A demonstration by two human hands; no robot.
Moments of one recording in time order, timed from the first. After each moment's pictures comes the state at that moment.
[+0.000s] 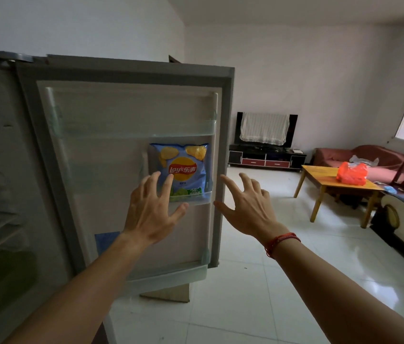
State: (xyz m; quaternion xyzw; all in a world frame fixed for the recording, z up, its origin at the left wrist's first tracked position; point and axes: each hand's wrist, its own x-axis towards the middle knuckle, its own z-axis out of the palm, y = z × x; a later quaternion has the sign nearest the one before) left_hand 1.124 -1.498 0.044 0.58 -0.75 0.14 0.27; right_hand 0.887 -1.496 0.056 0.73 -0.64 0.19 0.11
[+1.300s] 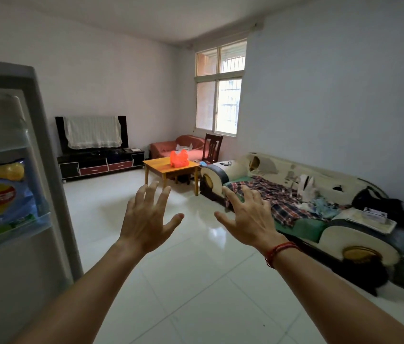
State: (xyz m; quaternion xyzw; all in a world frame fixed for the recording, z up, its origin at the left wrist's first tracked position) left_hand 0.902 -1.432 0.037 0.20 -0.92 0.07 0.33; right_hand 0.742 -1.234 0.054 0.40 -0.89 0.12 0.17
